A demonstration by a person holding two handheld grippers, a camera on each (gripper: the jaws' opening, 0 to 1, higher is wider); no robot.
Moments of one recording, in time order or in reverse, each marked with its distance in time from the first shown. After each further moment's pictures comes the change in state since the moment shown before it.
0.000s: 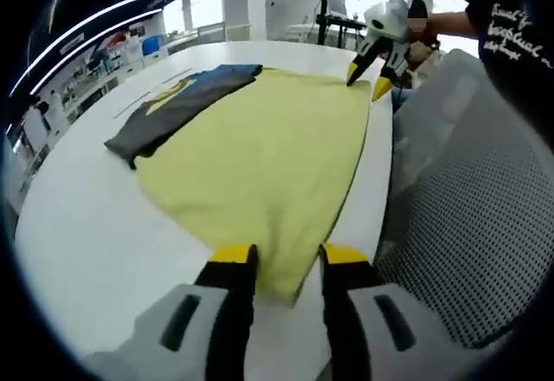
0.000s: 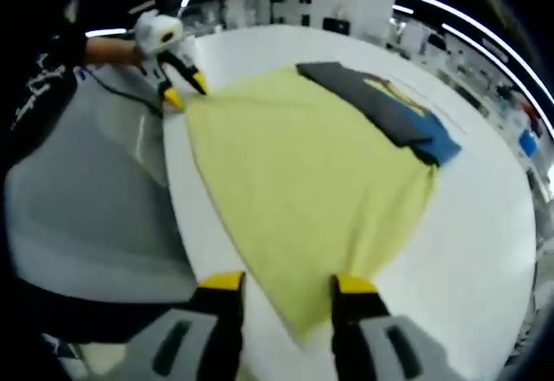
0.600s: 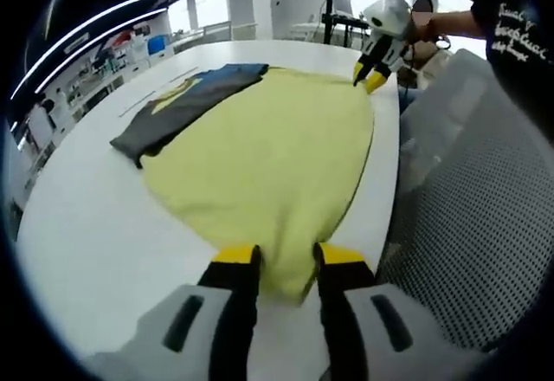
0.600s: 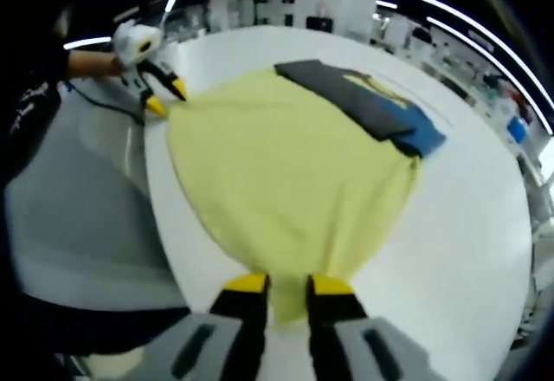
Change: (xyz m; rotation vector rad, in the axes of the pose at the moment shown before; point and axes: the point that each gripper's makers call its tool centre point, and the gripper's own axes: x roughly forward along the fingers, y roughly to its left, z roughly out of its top) left arm 0.000 0.008 0.000 -0.009 -0.001 0.052; right arm 0.000 -0.022 0.000 0.082 -0.016 -0.067
